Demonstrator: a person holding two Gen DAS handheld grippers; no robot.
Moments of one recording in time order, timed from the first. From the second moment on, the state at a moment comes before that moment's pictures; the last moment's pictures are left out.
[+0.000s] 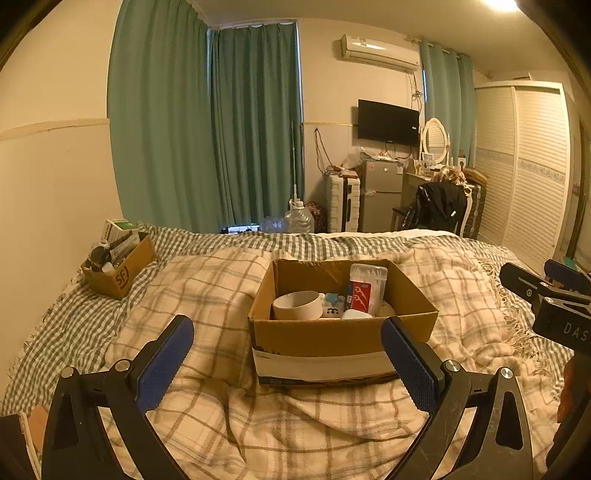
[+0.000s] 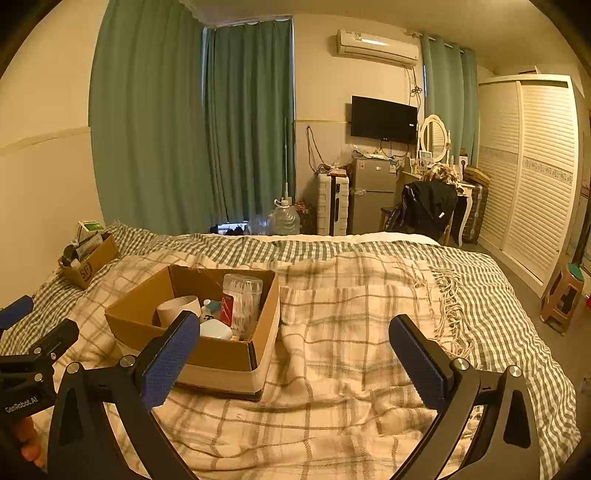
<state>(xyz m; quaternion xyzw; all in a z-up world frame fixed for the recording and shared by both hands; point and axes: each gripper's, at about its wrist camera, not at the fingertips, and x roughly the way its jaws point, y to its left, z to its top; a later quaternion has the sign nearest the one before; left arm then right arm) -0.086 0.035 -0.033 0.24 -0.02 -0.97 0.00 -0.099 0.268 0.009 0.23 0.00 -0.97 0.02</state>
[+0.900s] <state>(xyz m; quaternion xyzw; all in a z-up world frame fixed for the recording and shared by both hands) -0.088 0.034 -0.035 0.25 0.00 -0.97 0.00 -0.103 0.263 0.002 0.24 0.02 -0.97 0.02</state>
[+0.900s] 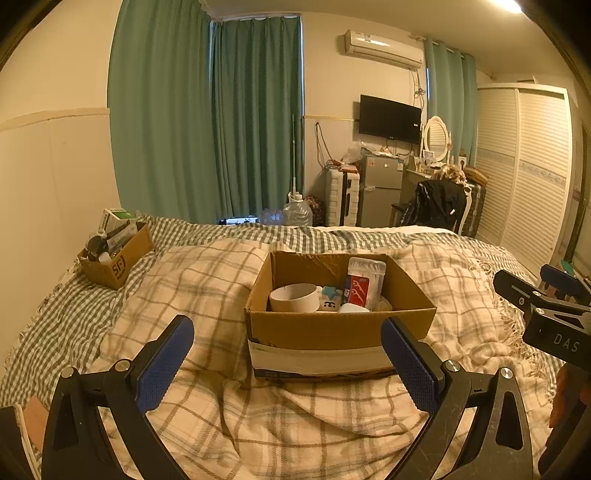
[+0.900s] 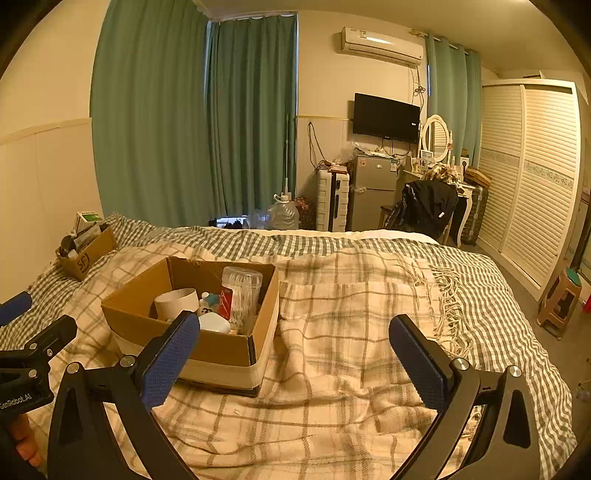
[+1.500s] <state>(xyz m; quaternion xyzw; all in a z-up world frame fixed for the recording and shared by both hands) -0.087 0.036 -0.038 0.26 0.00 -0.97 0.00 -0.103 0.264 0.001 0.24 0.01 -0.97 0.02</state>
